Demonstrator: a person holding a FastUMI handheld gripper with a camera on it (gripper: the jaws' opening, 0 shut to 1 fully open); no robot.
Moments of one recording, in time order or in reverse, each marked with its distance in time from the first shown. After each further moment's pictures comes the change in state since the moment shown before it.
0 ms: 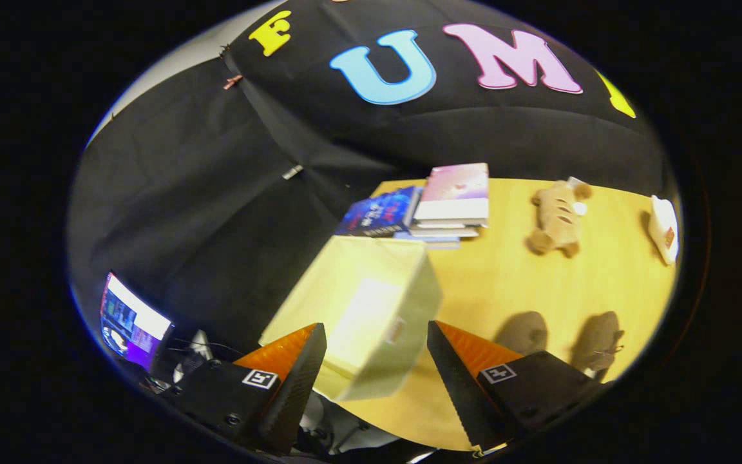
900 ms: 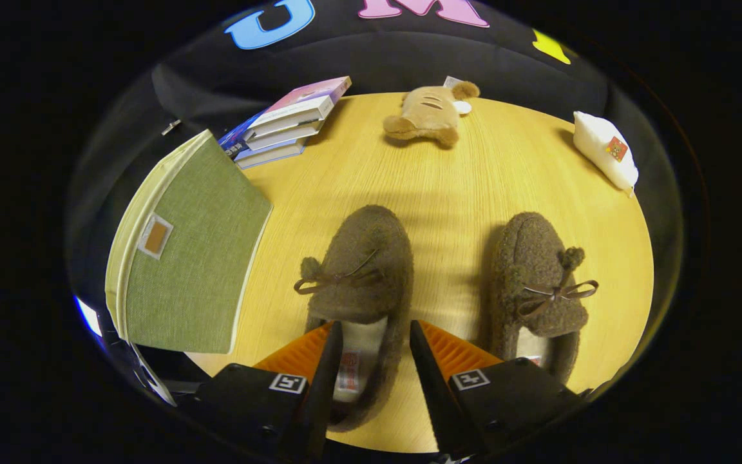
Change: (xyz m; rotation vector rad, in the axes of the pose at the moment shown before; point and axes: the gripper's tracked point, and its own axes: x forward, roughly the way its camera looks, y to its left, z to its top) arm 0.047 -0.182 -0.129 0.101 0.223 -0.351
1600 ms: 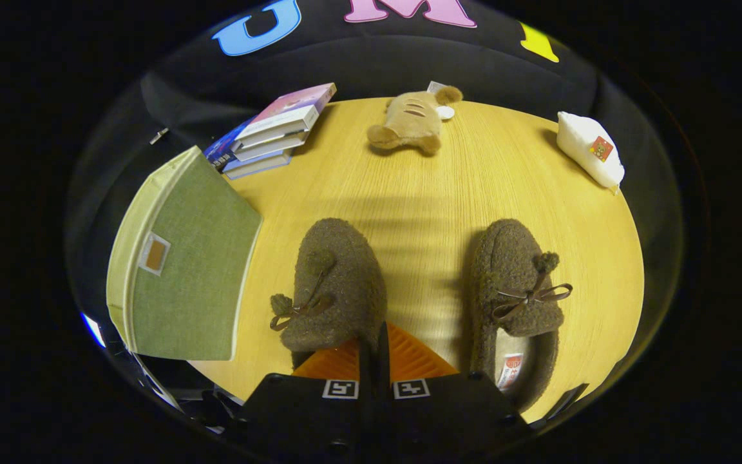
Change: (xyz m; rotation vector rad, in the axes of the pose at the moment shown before) arm -0.035 0.004 0.019 0.047 -0.041 -0.013
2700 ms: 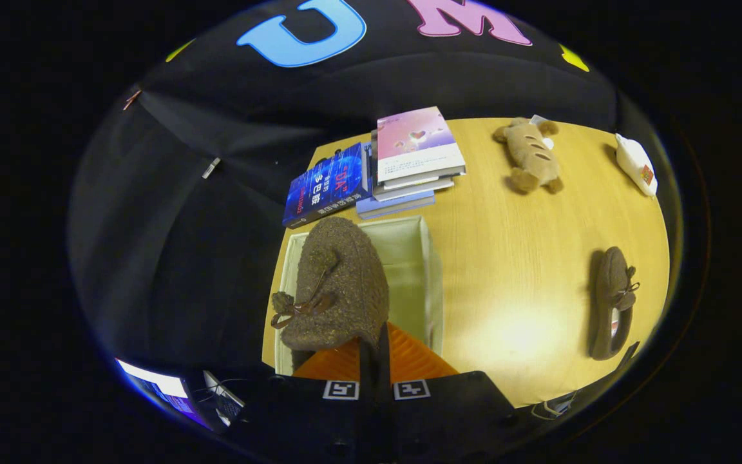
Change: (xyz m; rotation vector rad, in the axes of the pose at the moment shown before) arm -0.024 0.267 0.083 0.128 0.073 0.148
